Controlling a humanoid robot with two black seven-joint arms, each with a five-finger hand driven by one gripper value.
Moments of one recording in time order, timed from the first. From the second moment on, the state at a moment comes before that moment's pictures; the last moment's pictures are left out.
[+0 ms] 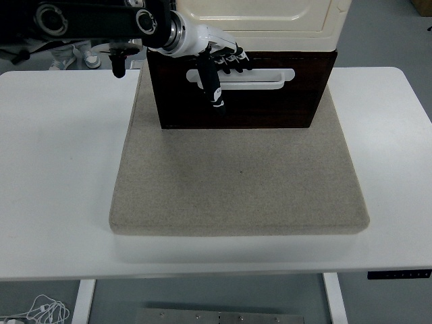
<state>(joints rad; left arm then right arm) -1.98 0.31 0.56 -1.23 0.19 -0.17 0.22 -0.03 0.00 0.13 0.15 -0.15 0.22 -0.01</state>
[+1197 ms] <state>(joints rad) -1.97 0.27 0.53 -1.23 0.19 -0.17 0.25 -0.03 0.00 0.13 0.15 -0.15 0.22 -0.01</state>
